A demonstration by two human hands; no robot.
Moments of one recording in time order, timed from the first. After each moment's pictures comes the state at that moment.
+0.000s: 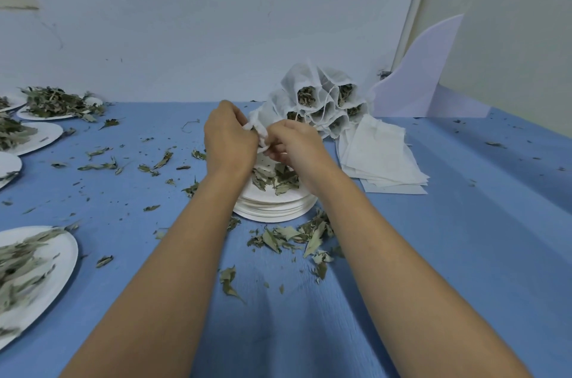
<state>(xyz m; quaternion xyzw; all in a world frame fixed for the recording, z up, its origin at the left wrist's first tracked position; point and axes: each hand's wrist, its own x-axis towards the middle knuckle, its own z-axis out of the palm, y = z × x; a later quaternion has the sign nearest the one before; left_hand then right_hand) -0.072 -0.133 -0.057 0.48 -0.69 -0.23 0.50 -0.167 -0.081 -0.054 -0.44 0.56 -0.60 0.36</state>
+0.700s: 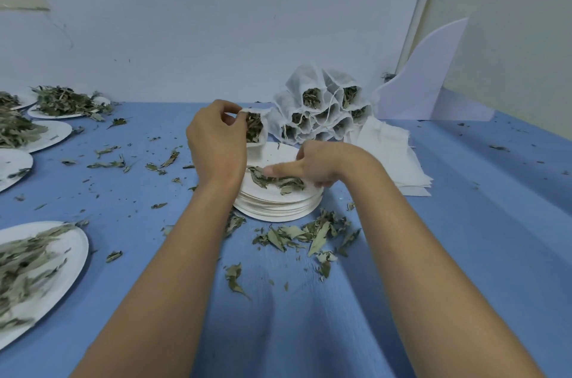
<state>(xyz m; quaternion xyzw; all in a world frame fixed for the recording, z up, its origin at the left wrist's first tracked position) -0.055 -0.126 -0.055 0.47 -0.62 -0.23 0.59 -0.180 -0.058 -0.025 -0.57 0.80 -0.06 0.19</state>
